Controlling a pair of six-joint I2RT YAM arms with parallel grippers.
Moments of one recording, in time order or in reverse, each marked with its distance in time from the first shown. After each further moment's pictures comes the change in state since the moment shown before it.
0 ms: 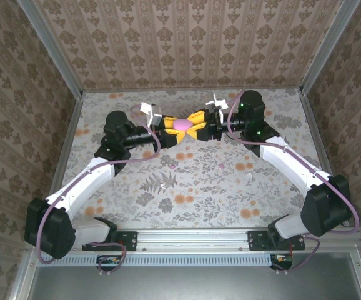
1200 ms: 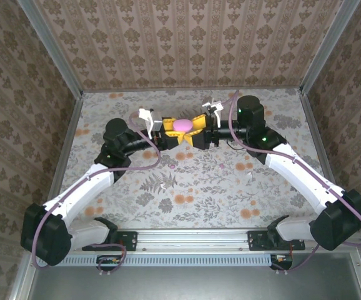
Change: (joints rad) left arm -0.040 -0.060 -0.076 0.060 -0.151 0.094; right arm 0.076 -0.123 0.015 -0.326 0.272 0.082
